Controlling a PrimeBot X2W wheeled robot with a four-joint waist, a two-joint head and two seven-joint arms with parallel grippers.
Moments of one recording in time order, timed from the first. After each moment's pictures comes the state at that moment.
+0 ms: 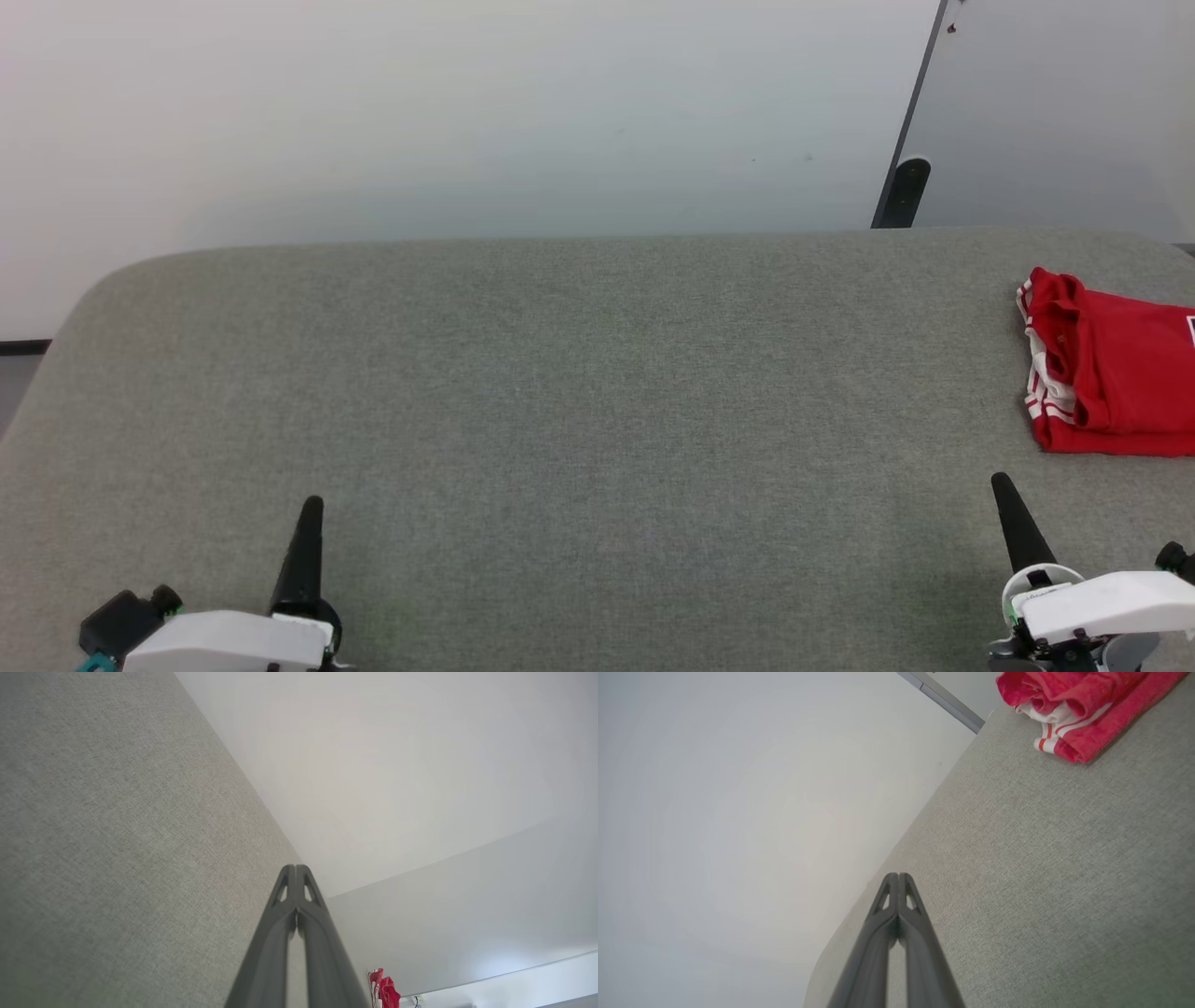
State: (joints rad) left arm -0.04 0.10 0.09 0.21 -1.15 -0.13 -0.02; right arm -0.10 -0.11 -0.03 0.29 1.14 0.13 0.00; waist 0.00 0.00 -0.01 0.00
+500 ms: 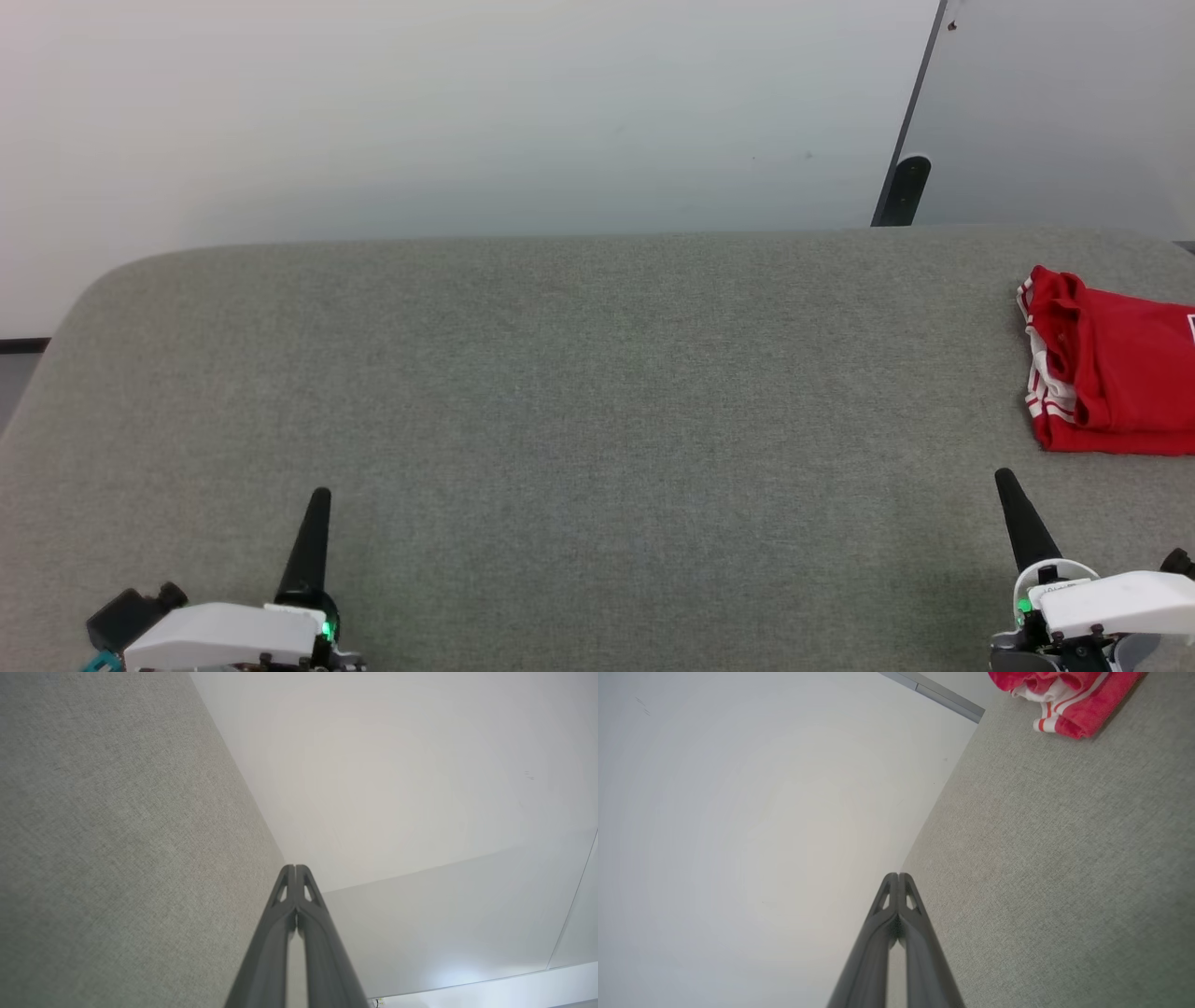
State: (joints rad) left arm -0.06 0.09 0.10 0.22 -1.28 -0.13 0.02; right arm -0.10 -0.09 -0.05 0.28 1.28 0.13 0.04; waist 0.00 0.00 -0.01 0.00
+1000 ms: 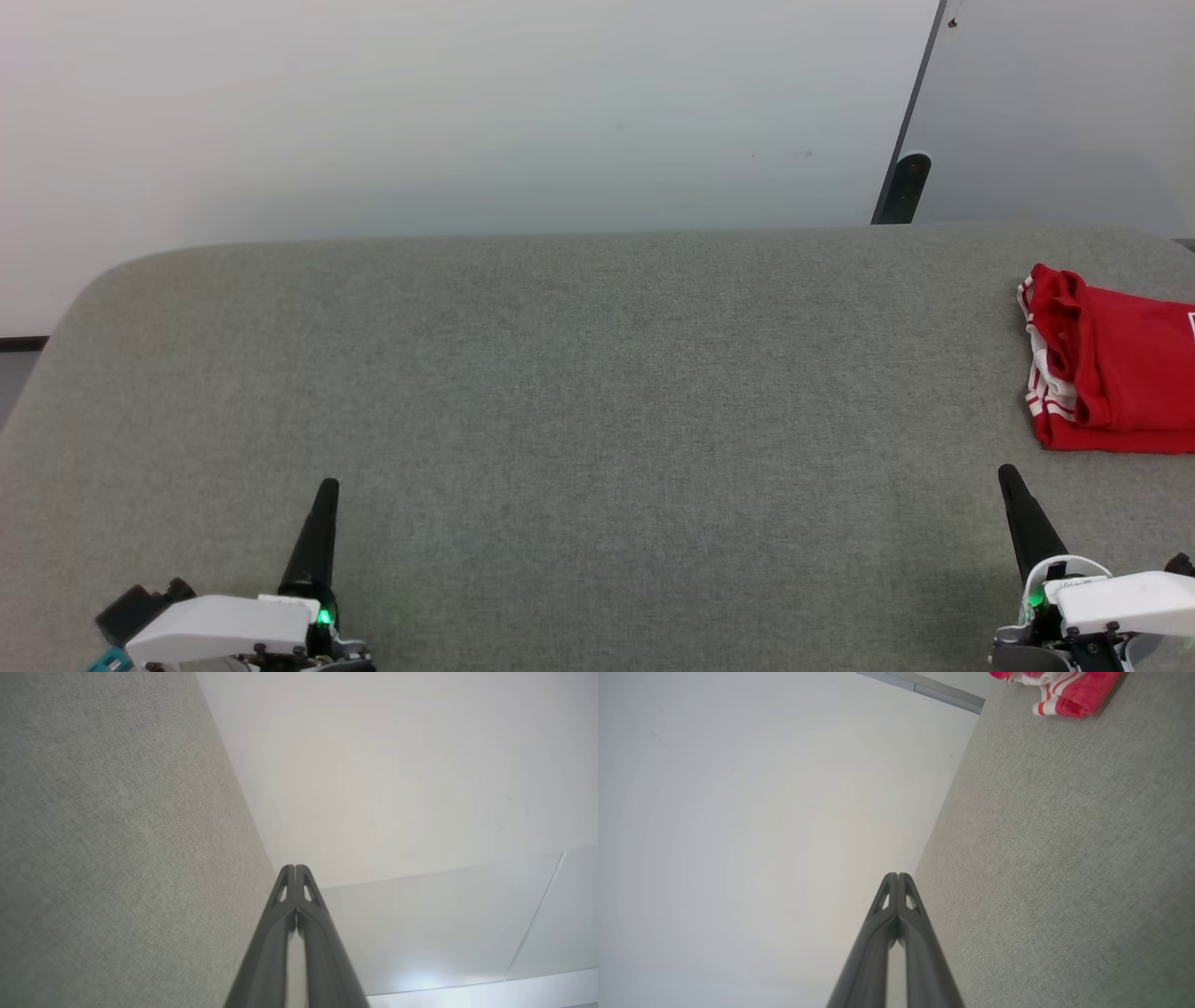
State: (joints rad) left arm -0.08 0.07 0.10 0.23 -1.39 -0.13 0.05; right arm -0.10 -0.08 -0.07 0.27 1.39 0.13 0.06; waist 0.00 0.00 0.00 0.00
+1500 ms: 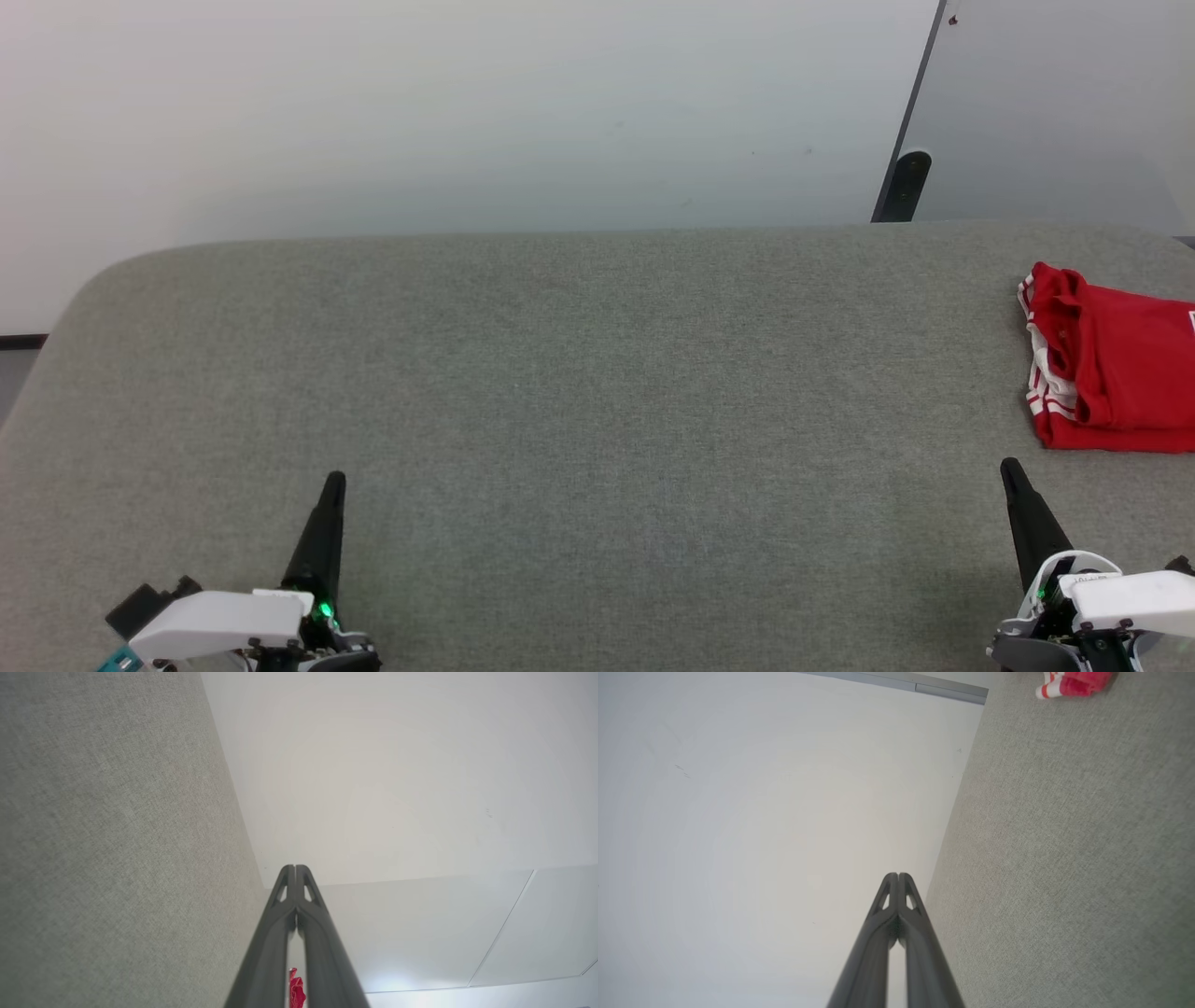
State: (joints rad) left arm -0.09 0.06 0.11 0.24 -1.50 -0.13 0.08; right arm -0.10 -0.06 -0.09 0.26 1.49 0.13 0.09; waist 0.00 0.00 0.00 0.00
